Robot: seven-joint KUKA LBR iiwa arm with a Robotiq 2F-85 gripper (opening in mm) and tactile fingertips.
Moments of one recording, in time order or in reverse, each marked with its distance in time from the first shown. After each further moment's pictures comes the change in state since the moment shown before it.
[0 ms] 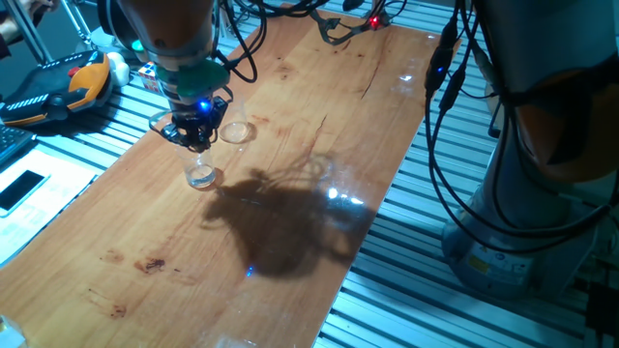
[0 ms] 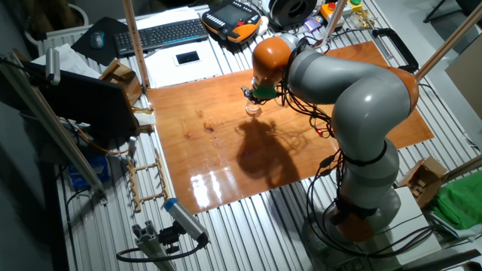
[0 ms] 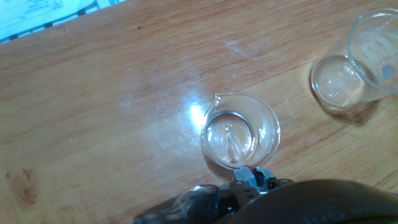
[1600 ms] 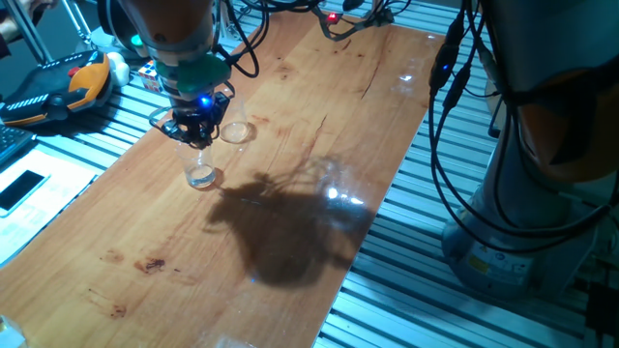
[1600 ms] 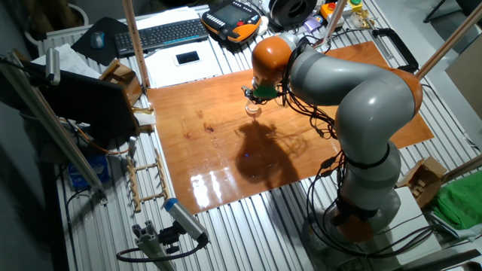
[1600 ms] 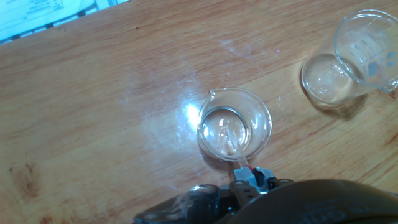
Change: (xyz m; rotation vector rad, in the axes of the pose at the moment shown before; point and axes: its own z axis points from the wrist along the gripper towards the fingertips) arm 0.006 -0.002 -0.017 0.017 -0.004 0.006
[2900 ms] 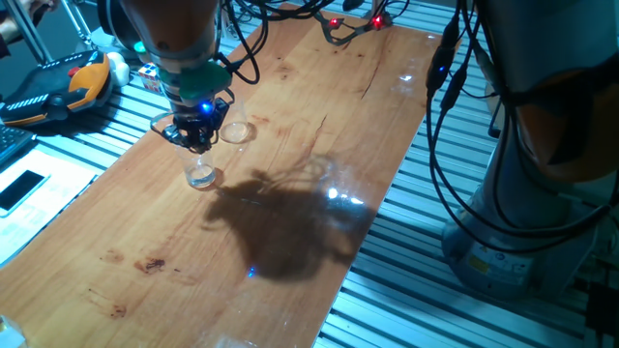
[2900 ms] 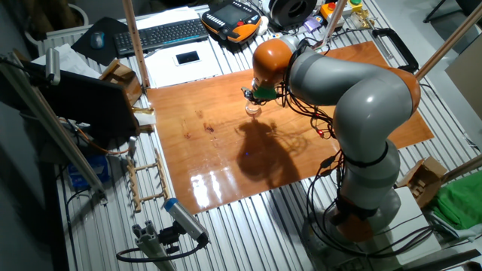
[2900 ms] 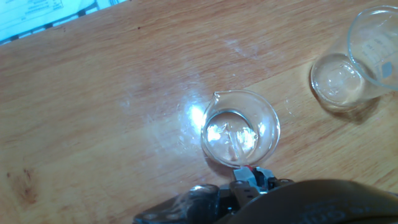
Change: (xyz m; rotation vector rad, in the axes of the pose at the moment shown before) arm -0.002 0.001 0.011 -0.014 -0.003 0.000
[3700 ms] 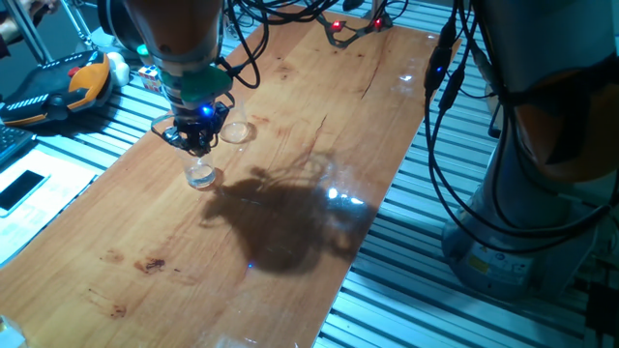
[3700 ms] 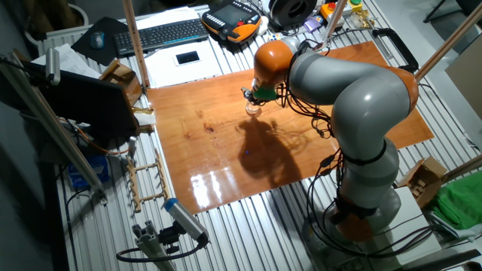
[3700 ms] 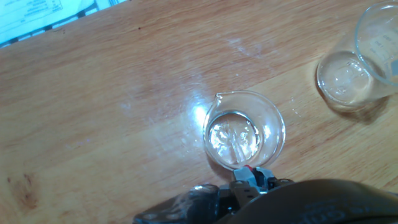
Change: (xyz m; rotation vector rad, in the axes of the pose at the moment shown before) arm -0.003 0.002 0.014 -0.017 -0.002 0.008
